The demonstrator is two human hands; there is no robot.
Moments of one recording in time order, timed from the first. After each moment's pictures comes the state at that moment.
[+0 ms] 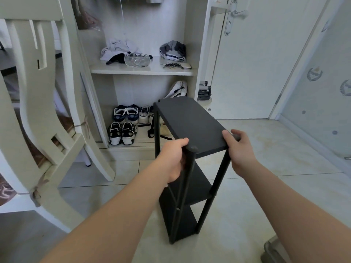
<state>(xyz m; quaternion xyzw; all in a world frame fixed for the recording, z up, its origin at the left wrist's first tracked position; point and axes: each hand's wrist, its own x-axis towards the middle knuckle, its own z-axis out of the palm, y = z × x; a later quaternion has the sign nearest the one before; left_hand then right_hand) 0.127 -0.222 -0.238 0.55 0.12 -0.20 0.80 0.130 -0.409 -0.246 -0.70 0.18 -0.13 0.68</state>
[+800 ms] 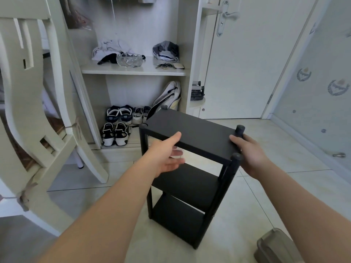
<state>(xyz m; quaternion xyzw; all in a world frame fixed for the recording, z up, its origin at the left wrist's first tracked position) 0.131 -0.210 -0.228 0.68 0.13 -0.20 0.70 0.106 -0.457 -0.231 -0.67 0.18 -0.04 0.72</state>
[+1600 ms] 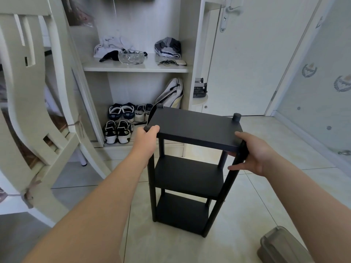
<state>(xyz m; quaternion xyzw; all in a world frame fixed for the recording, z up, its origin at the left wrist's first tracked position) 0.166 -0.176 -0.248 0.72 0.12 0.03 0.68 0.105 -0.454 -0.222 -0.65 0.27 0.03 0.71</state>
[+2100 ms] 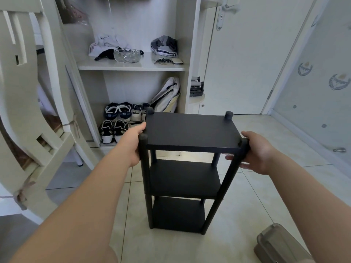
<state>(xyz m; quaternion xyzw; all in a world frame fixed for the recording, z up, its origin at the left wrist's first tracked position) 0.168 -0.151 -0.241 0.59 0.18 -0.12 0.78 0.104 -0.473 -0.222 -0.71 0.27 0.07 0.65</state>
